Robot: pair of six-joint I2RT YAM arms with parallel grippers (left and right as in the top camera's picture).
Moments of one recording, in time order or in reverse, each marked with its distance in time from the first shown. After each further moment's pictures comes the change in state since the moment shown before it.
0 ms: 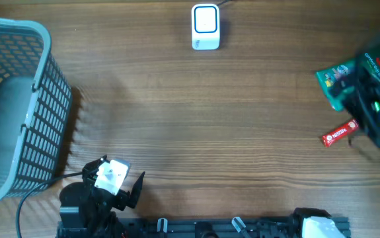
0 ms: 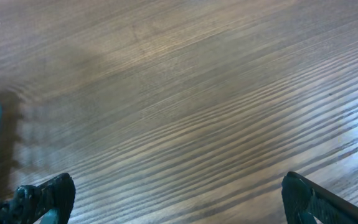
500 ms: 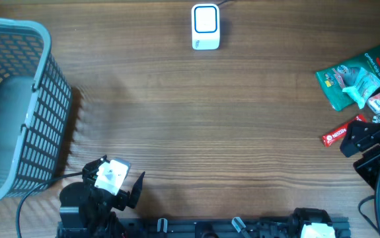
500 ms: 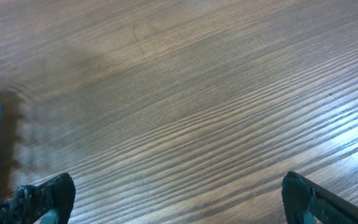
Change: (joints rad) left arm 0.000 0.000 0.000 0.000 0.000 0.000; right arm 0.000 -0.256 0.000 -0.086 -0.019 -0.005
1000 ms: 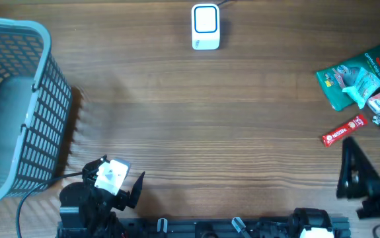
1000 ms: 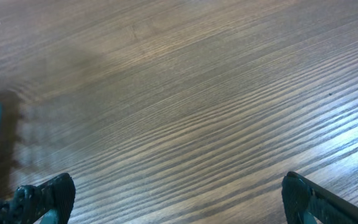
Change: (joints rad) left arm 0.000 0.000 0.000 0.000 0.000 0.000; right arm 0.000 -0.229 -0.042 0.392 -0.256 -0.612
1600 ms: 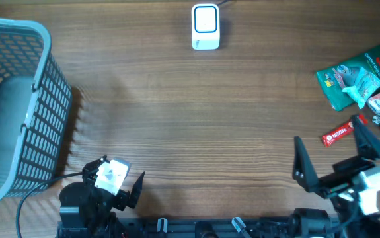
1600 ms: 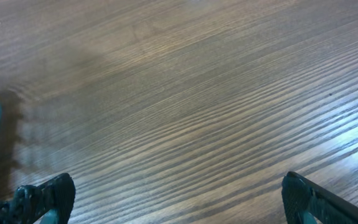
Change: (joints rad) left arm 0.000 0.000 0.000 0.000 0.000 0.000; right arm 0.000 -0.527 -1.055 1.018 -0.237 -0.073
